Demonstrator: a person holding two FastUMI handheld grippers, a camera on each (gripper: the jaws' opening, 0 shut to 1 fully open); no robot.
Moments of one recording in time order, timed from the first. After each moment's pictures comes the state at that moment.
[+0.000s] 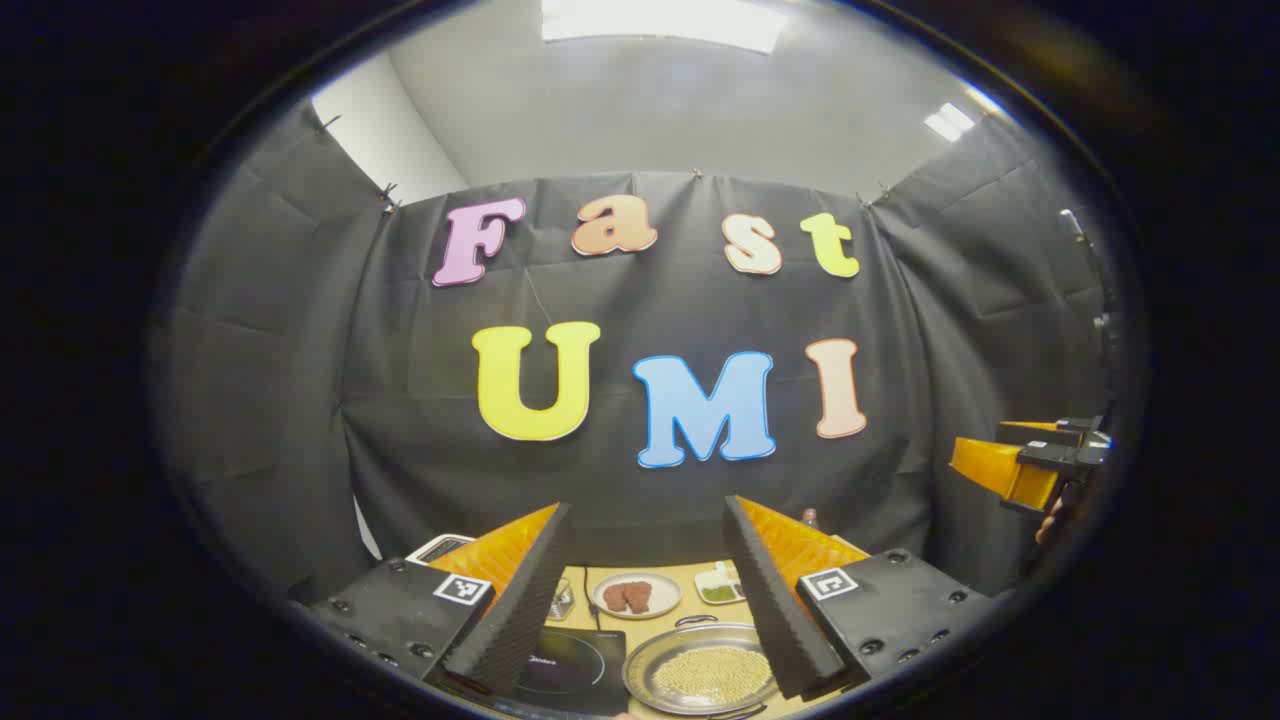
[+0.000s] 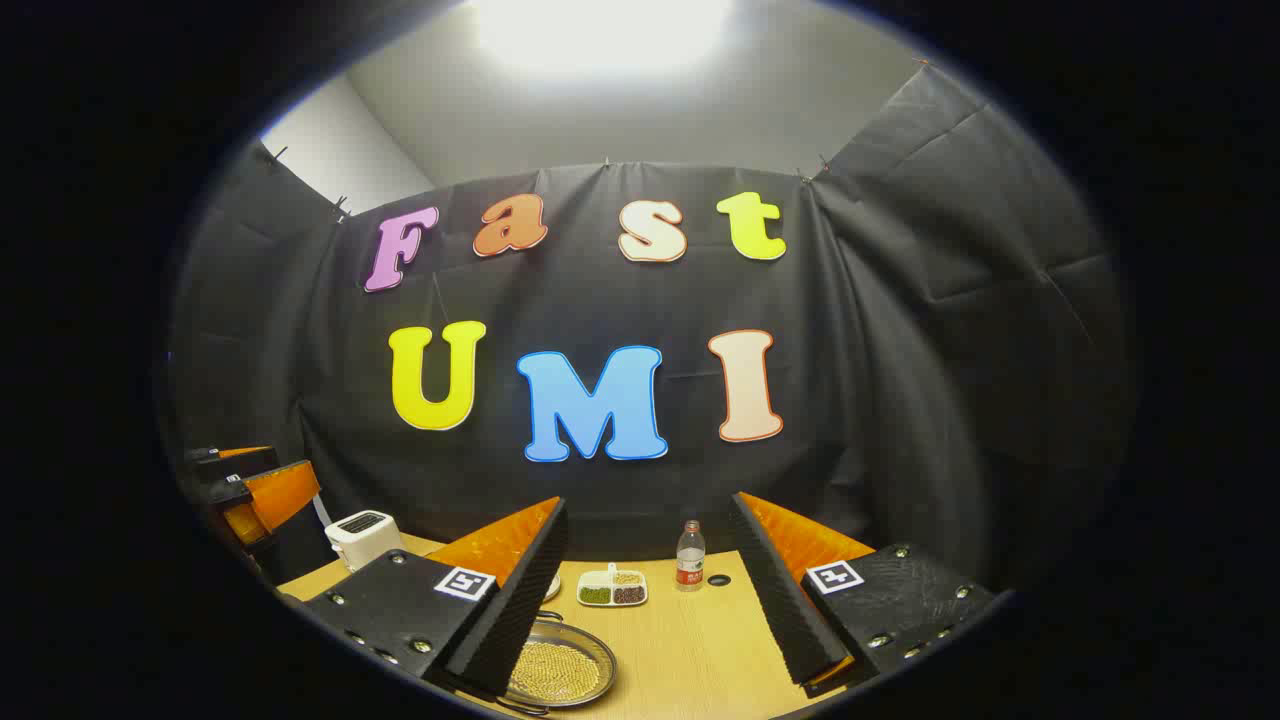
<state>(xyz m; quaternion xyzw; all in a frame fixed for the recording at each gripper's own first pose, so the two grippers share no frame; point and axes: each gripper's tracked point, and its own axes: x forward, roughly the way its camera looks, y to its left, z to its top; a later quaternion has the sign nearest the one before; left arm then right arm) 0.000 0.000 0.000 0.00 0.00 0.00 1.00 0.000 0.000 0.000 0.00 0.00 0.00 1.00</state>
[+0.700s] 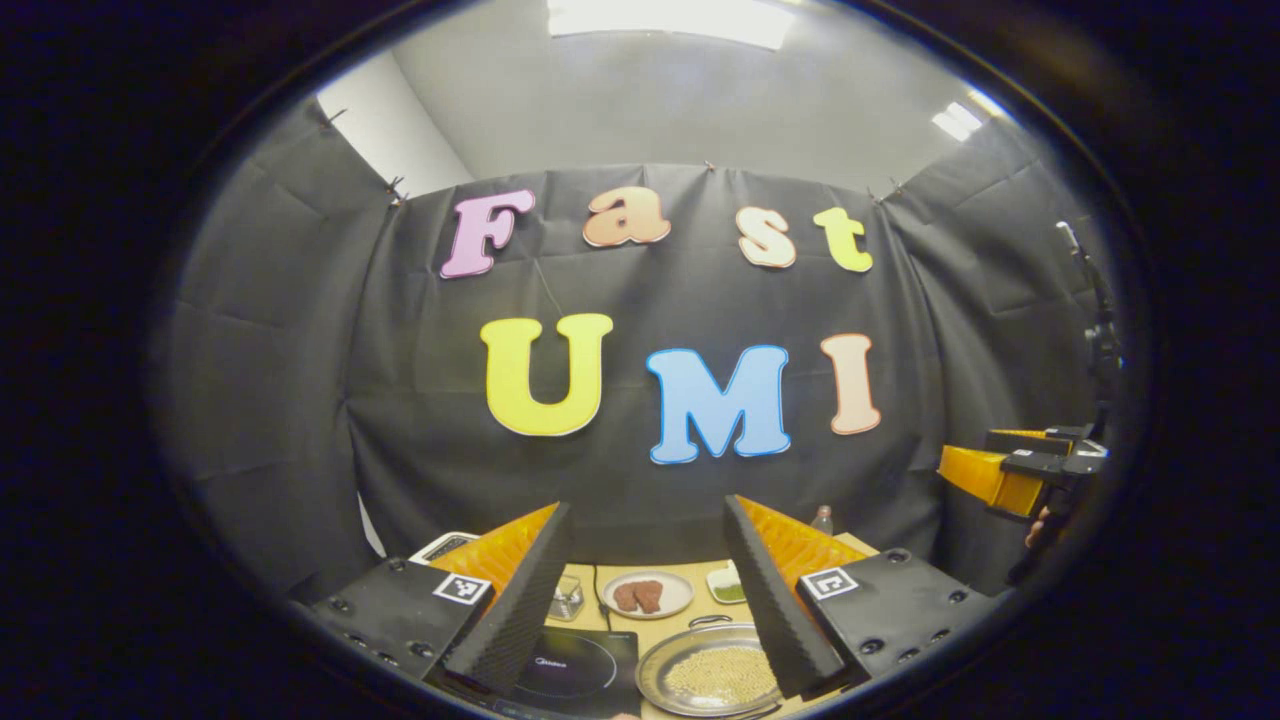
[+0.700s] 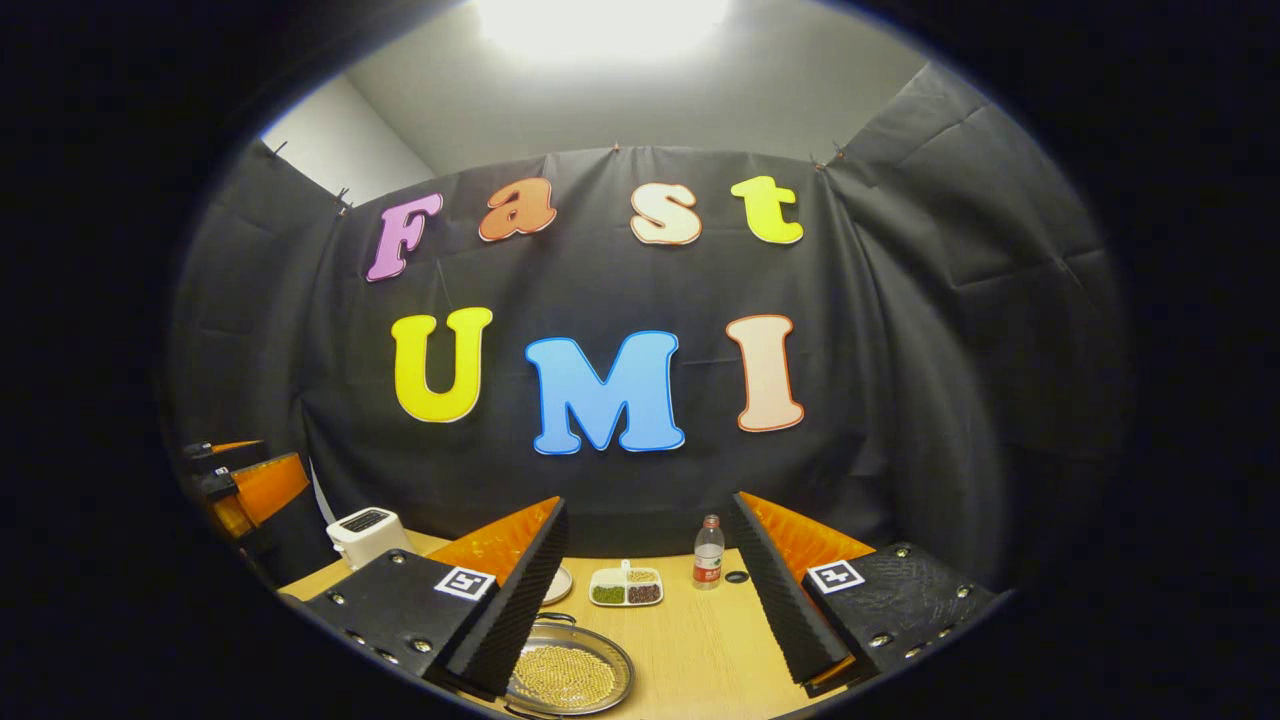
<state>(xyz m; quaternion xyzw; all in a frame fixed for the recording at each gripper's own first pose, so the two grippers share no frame) 0.027 0.036 0.000 0.00 -0.01 0.01 1.00 0.033 0.027 -0.011 0.00 0.01 0.00 1.00</state>
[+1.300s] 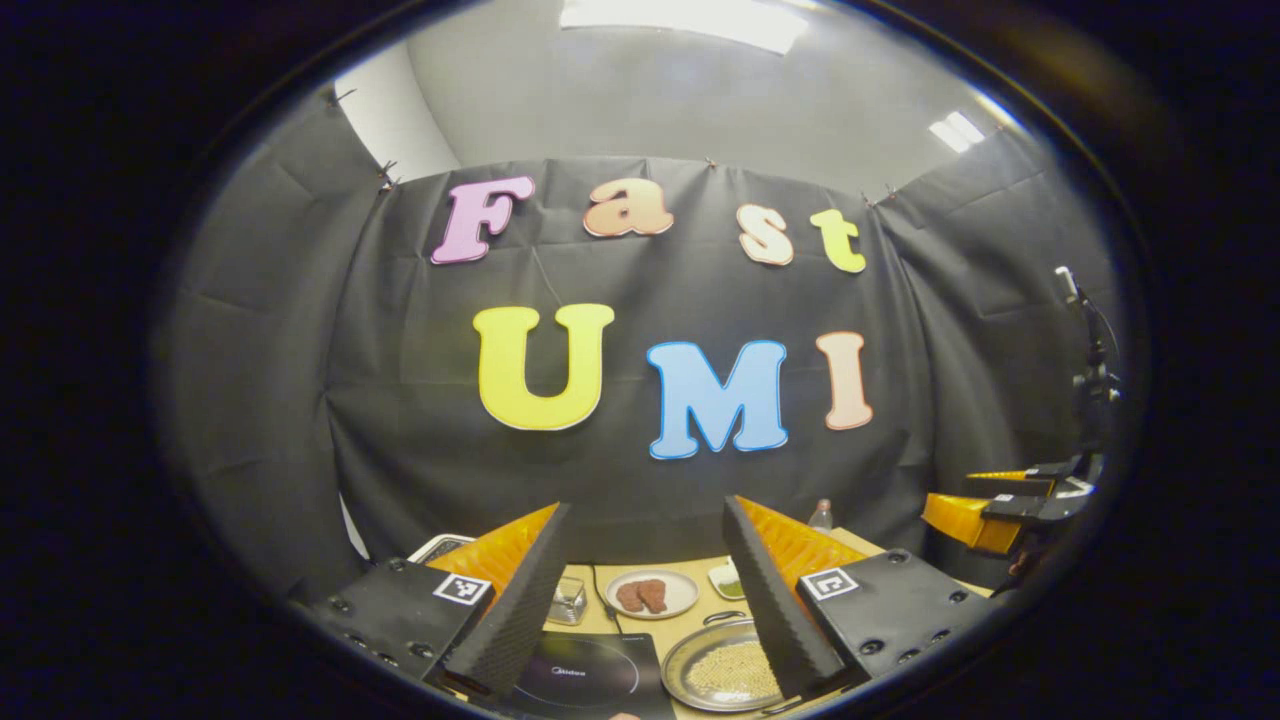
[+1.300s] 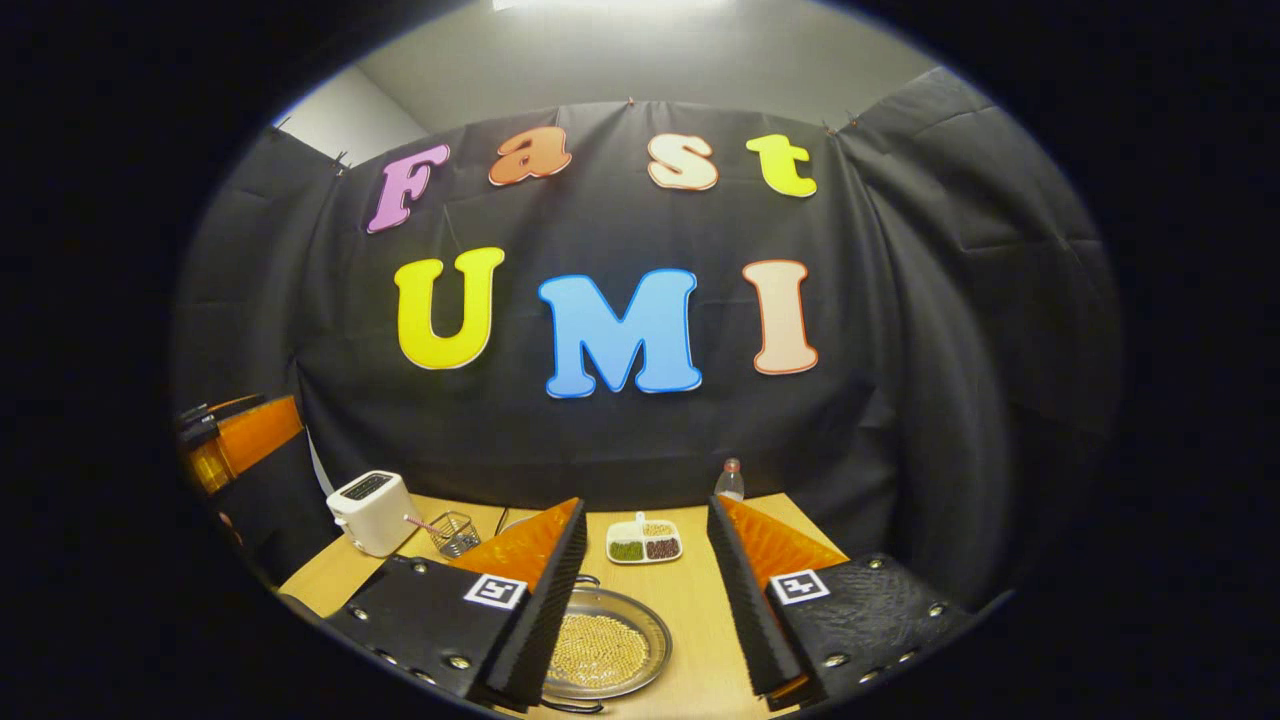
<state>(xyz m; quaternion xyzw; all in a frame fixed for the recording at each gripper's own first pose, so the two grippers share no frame) 0.037 0.078 -0.030 -0.01 0.01 -0.03 1.00 0.025 0.083 -0.095 0.00 0.12 0.00 0.99</state>
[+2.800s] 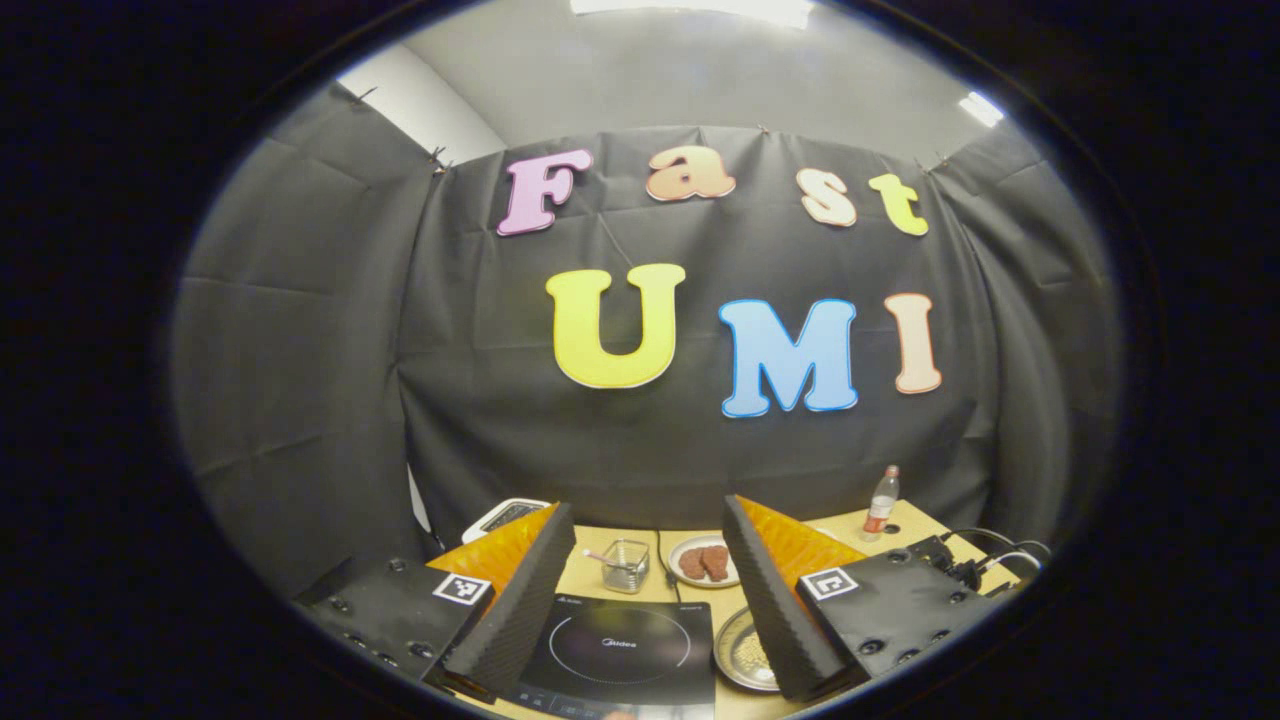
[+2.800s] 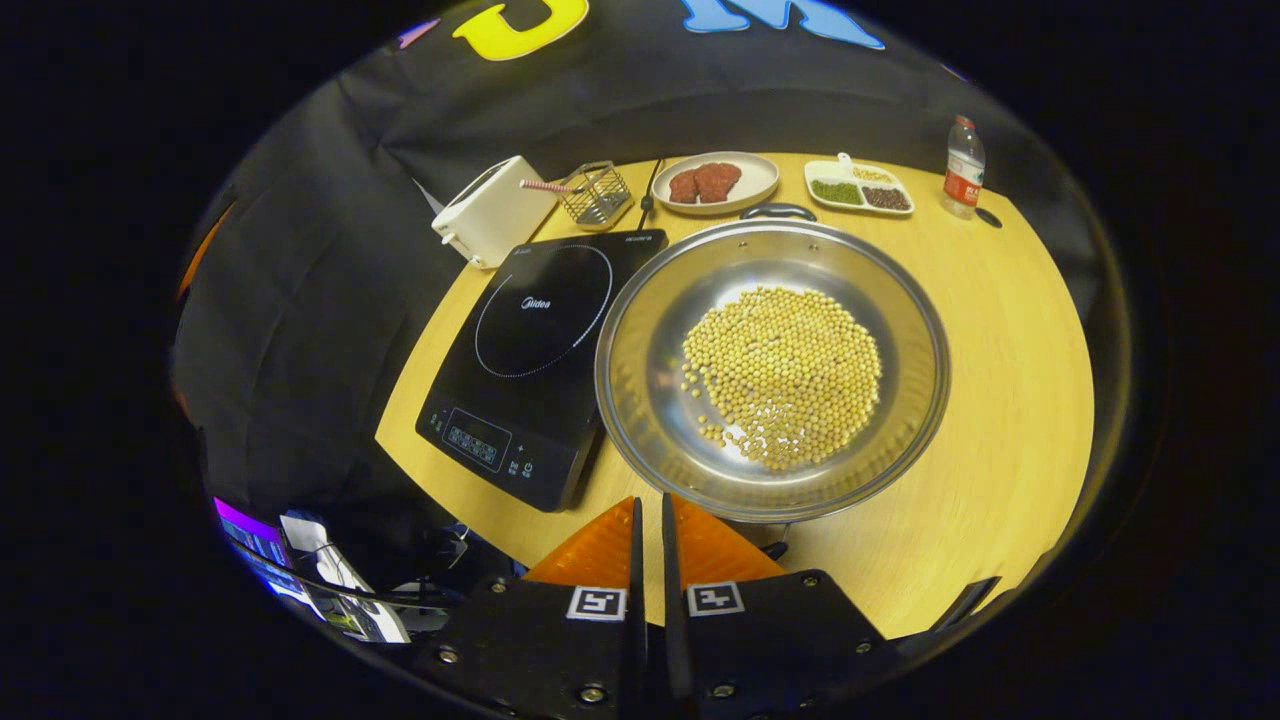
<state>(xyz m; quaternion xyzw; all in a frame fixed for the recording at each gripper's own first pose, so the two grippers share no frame) 0.012 0.128 -0.072 0.00 0.07 0.08 0.99 -0.070 0.205 -0.367 0.04 0.57 0.25 0.78</state>
